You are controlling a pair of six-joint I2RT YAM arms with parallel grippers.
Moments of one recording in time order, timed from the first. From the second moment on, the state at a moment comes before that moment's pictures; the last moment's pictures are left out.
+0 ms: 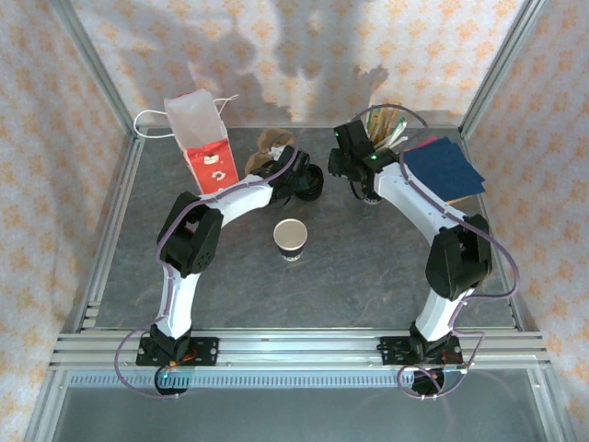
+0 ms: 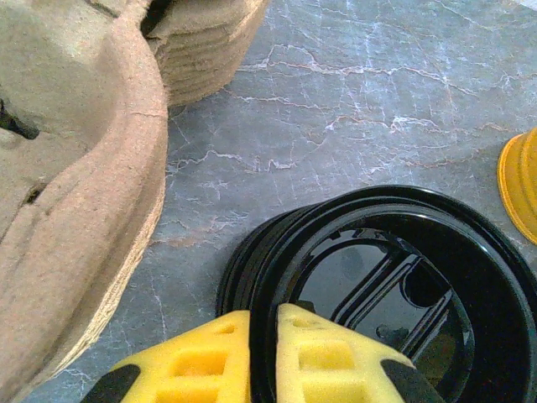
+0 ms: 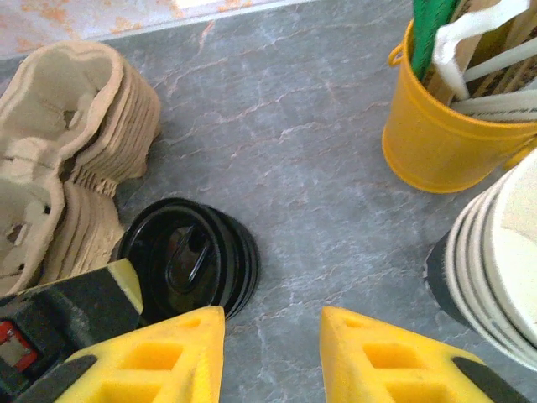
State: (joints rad) left arm -0.54 2.10 1.59 -0.32 -0.23 -0.74; right arm 0.47 1.75 1.55 -0.62 0.18 0.49
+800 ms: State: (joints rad) left arm -0.51 2.06 1.50 -0.24 -0.15 -0.74; right arm 0.41 1.99 1.65 -0.57 -0.12 0.56
